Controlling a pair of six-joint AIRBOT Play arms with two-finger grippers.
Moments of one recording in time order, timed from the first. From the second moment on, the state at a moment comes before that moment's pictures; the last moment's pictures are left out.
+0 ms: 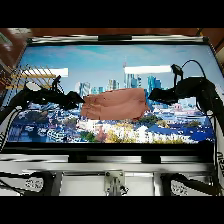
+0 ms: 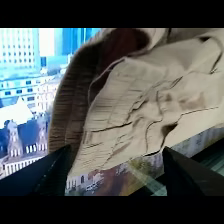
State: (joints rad) left arm -0.02 -1.59 1.16 0.70 -1.08 -1.27; right arm -0.02 -1.39 1.17 2.04 -1.07 -1.72
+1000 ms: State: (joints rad) left arm -0.12 -1.64 1.16 0.77 -0.95 -1.31; right arm 0.07 -1.59 1.18 2.09 -1.08 -1.75
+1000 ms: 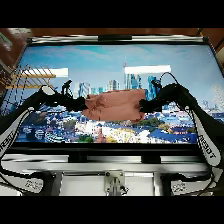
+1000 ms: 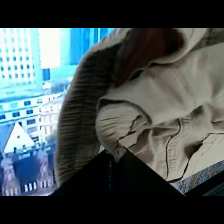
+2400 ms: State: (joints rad) left arm -0.31 -1.51 1.94 0.63 -1.11 -1.22; right arm 0.00 -1.24 1.43 2.06 -1.00 -1.82
